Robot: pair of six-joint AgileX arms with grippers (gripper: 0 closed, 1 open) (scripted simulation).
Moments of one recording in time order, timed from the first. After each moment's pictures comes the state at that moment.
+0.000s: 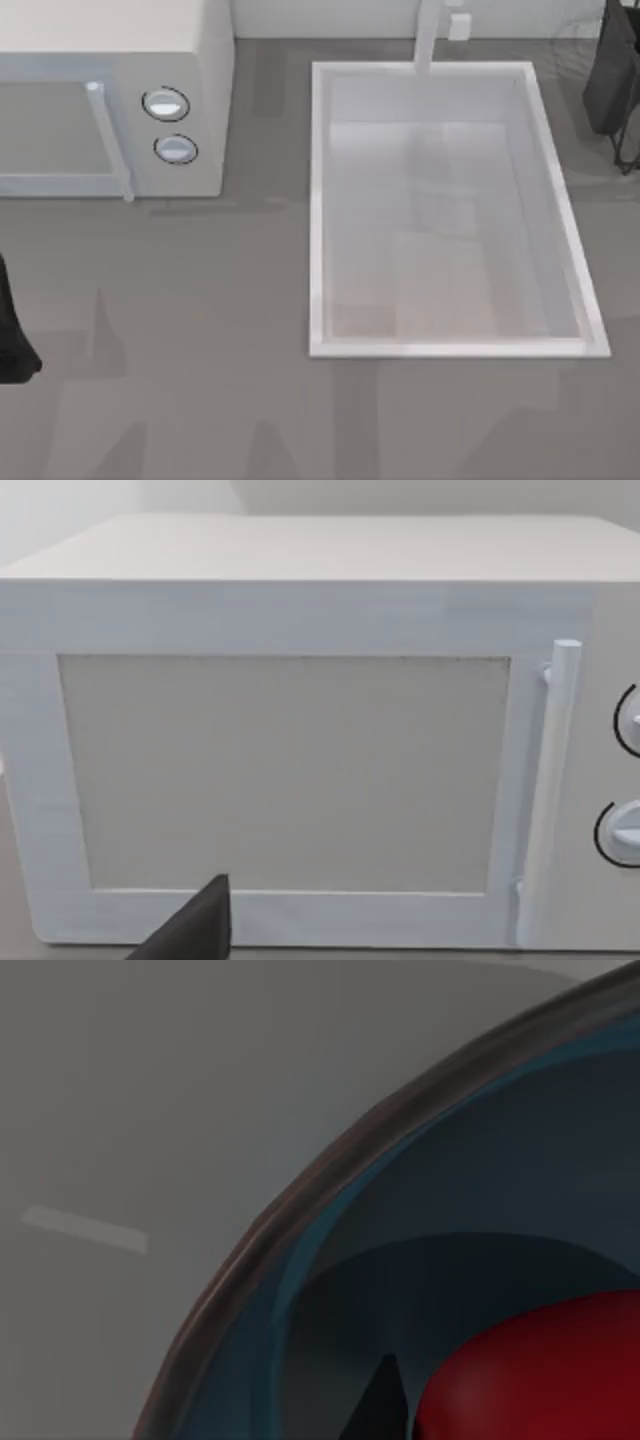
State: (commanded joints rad) left arm 0.00 0.00 0.00 0.00 0.00 0.00; right arm -0.30 1.74 0.79 -0.62 0.00 -0.29
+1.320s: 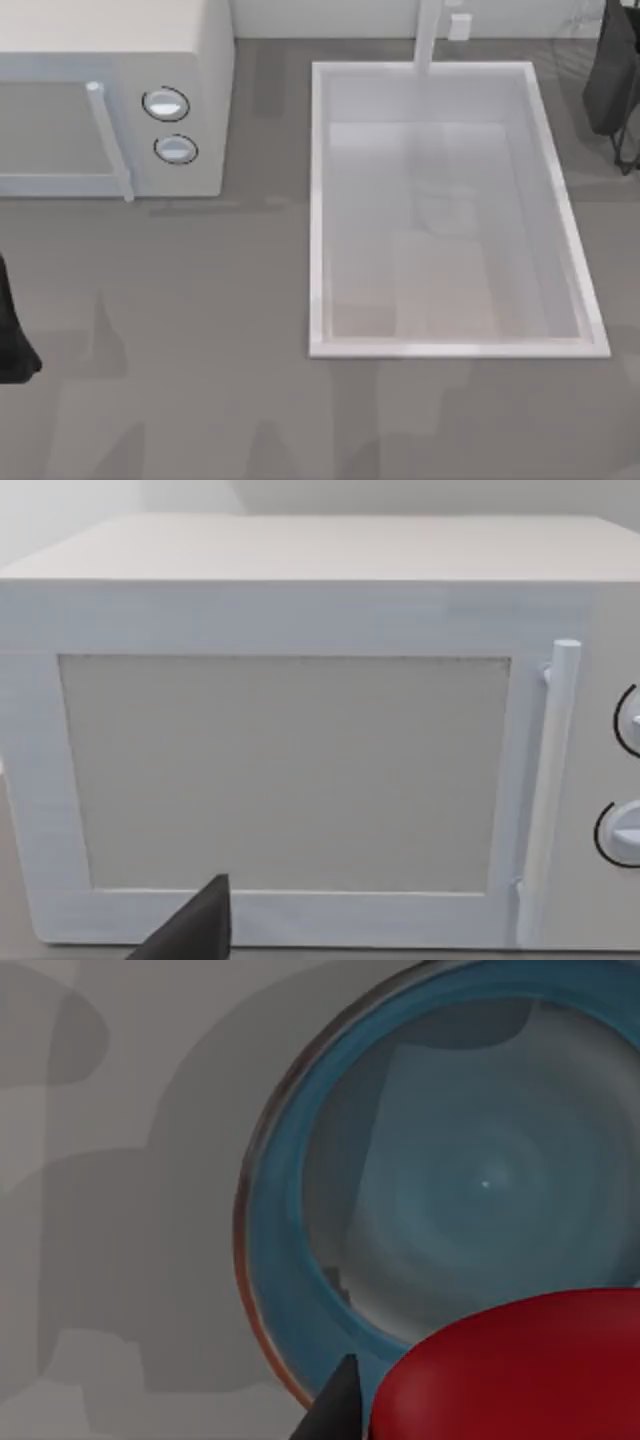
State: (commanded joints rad) left arm 0.00 0.00 0.00 0.00 0.00 0.00; right arm -0.31 1.51 1.11 -1.11 -0.02 -0.28
